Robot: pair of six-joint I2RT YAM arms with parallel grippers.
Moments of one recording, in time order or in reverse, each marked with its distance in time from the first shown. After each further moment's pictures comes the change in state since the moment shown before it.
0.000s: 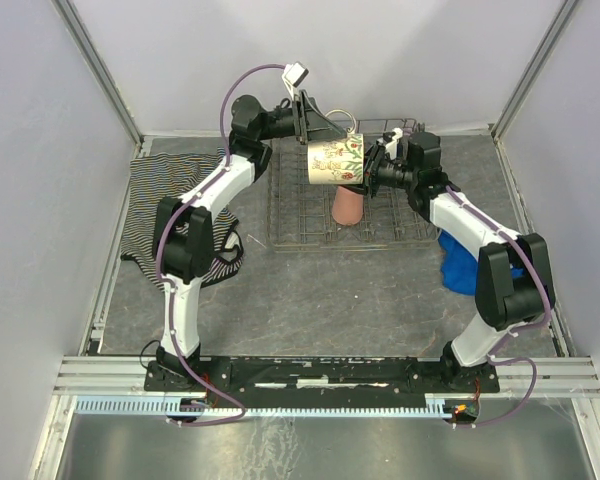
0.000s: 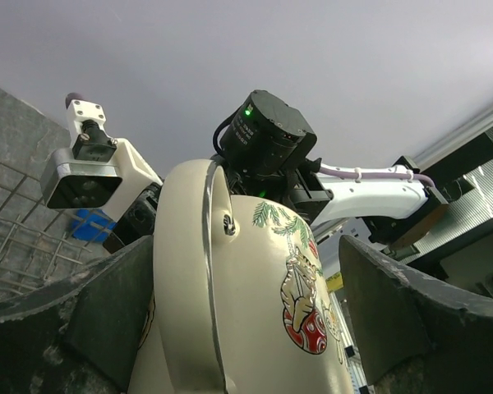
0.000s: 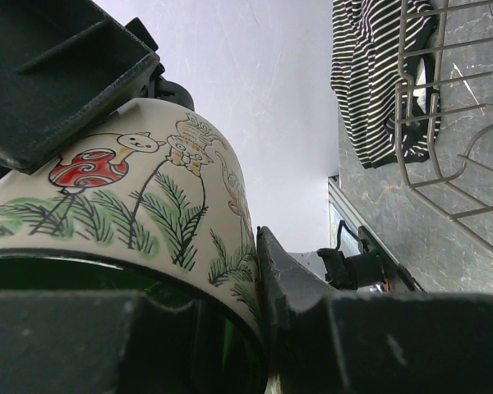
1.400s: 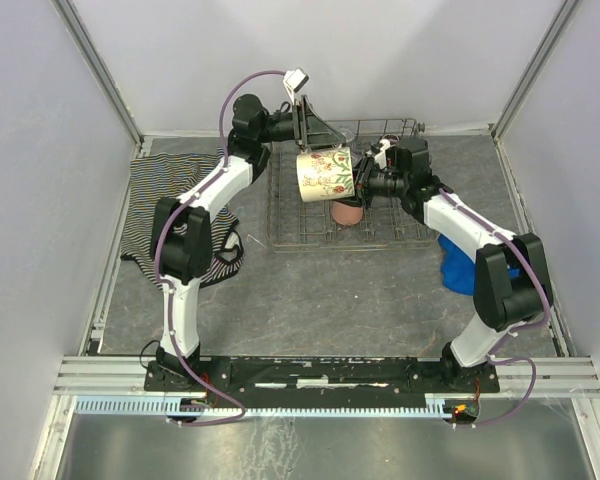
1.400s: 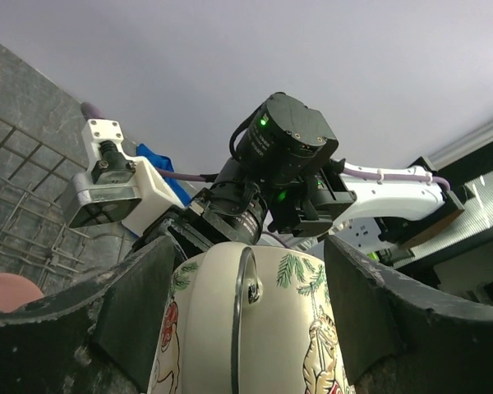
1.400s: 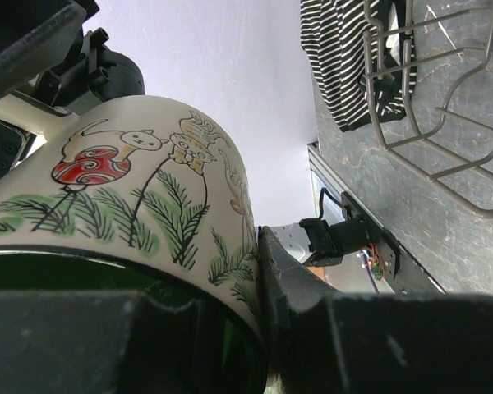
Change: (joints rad) left arm 0.010 -0.010 -0.018 -0.131 0.031 0.089; right arm 0.047 0.000 0.000 -0.137 -0.019 -0.072
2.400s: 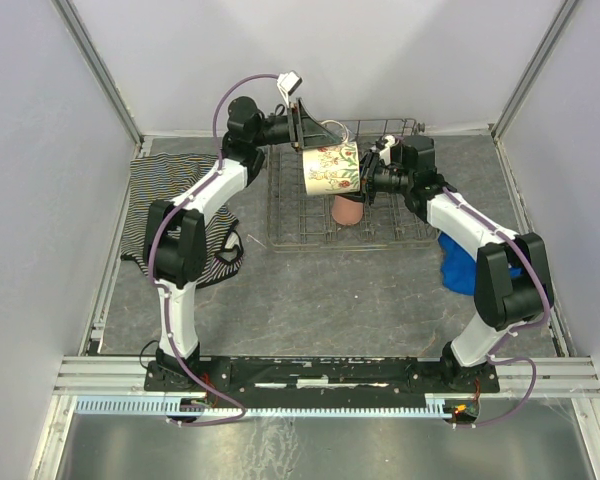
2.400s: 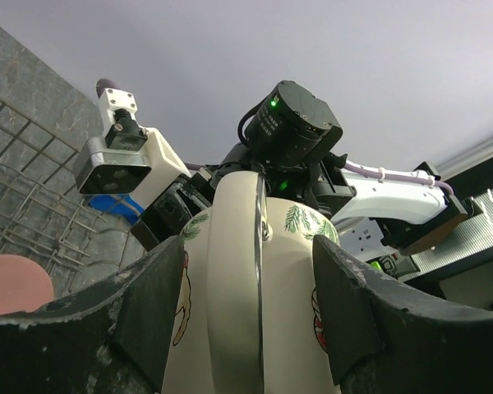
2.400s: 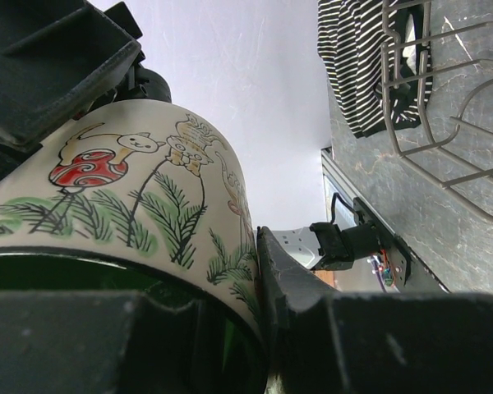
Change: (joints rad) left arm 0.015 -0.062 -0.097 -0.025 -0.034 0.031; right arm -0.028 0.005 0.000 0.048 -0.023 0.044
